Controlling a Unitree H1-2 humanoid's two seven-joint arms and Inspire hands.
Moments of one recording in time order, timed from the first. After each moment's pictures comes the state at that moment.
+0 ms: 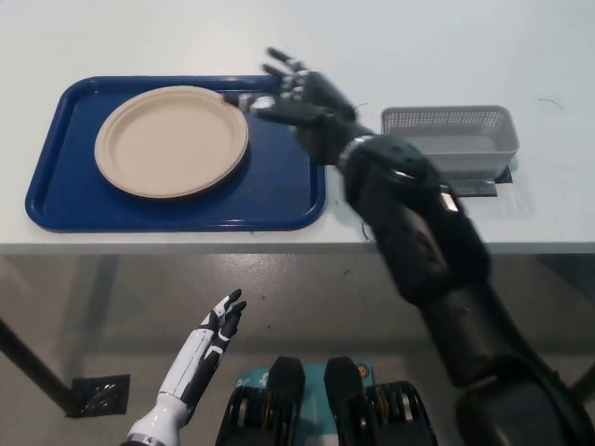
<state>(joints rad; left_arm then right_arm) -0.05 0.10 -0.13 0.07 0.14 -0.04 -0.09 -0.94 0.07 0.07 0.50 0.49 0.44 -0.11</state>
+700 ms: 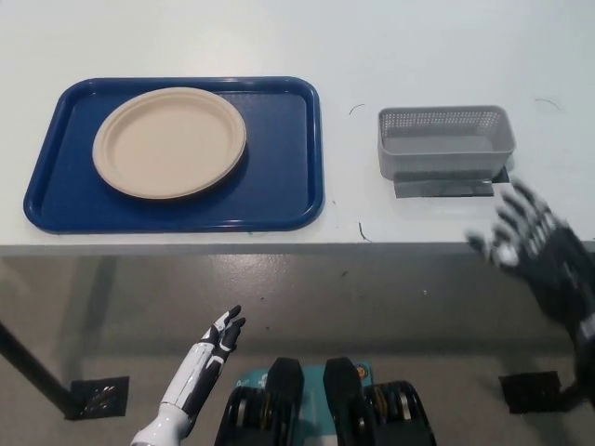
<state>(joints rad) -0.05 0.10 -0.13 0.14 0.14 -0.04 -0.09 -0.21 -0.28 -0.02 -0.11 0.58 0.44 -0.09</state>
